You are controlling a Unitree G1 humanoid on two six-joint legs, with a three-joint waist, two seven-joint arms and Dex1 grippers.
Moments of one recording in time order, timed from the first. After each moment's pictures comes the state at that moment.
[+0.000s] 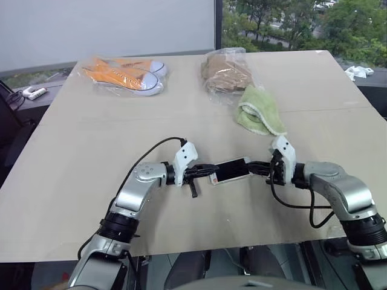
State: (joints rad) left arm -0.34 0.46 -0.20 0.06 -0.24 0.30 -1.02; right arm -0.30 -0.55 0.13 -0.21 0.40 0.79 0.84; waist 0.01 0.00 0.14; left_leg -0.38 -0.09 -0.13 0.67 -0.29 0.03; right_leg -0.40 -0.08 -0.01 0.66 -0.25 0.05
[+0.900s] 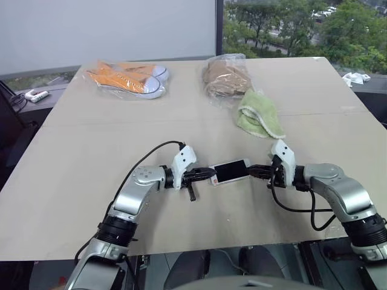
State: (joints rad) left arm -0.31 0.47 -0.20 0.05 -0.24 0.32 -1.02; right arm -0.29 -0.59 0.19 -0.15 0.36 0.68 0.87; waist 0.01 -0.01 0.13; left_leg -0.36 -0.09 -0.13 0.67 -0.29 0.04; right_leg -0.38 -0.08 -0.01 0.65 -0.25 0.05
